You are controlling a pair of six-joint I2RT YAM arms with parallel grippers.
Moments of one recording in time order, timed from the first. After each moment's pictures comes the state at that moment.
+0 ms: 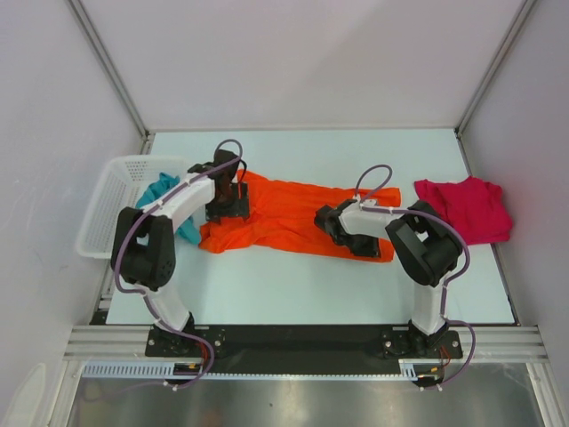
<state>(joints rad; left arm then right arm) -0.31 1.73 1.30 -0.80 -0.10 -0.39 0.69 1.92 1.15 -1.03 0.74 1.01</state>
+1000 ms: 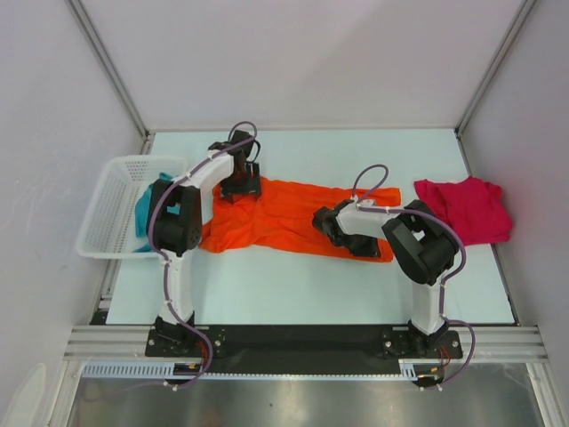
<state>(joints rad) -0.30 2.14 1.71 -0.82 -0.11 -0.40 0.70 1.94 1.16 -1.05 0.76 1.01</state>
